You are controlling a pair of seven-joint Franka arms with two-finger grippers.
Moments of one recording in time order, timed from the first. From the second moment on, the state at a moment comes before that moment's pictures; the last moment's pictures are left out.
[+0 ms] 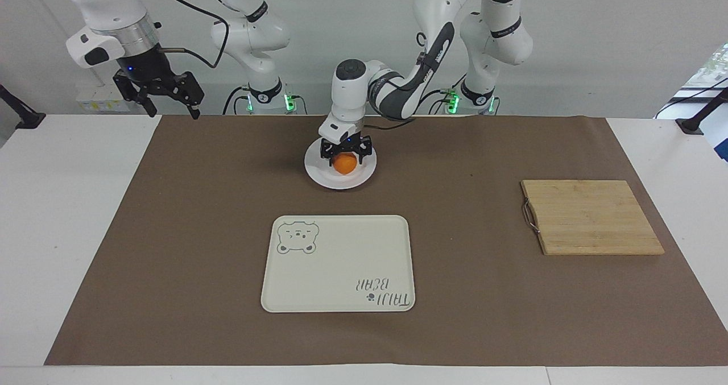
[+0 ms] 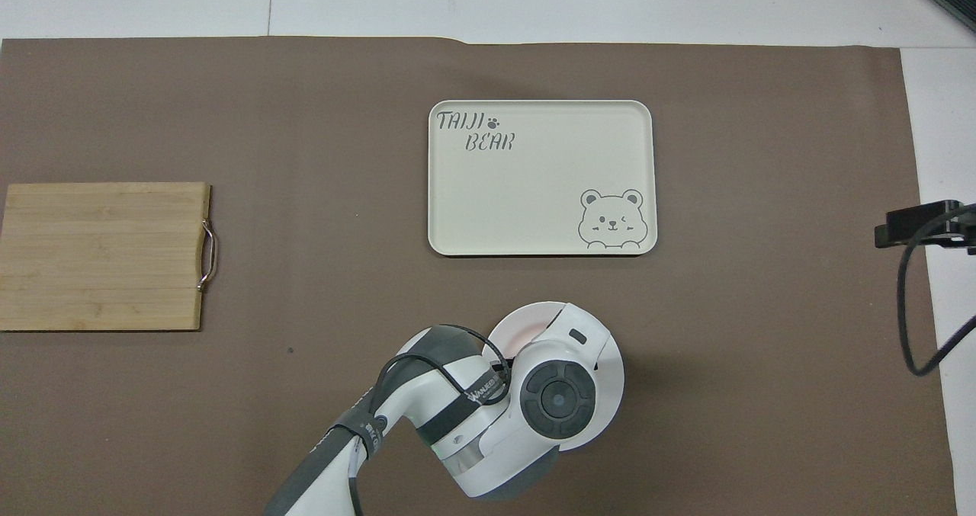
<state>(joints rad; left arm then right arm) -0.86 0.32 -0.11 -1.95 0.02 2.36 -1.06 0.11 -0.08 -0.16 -1.61 0.00 1.55 0.04</state>
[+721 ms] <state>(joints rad) -0.51 0.18 -0.08 -1.92 0.02 2.25 -0.65 0.11 -0.08 -0.16 -1.61 0.00 1.55 0.04</state>
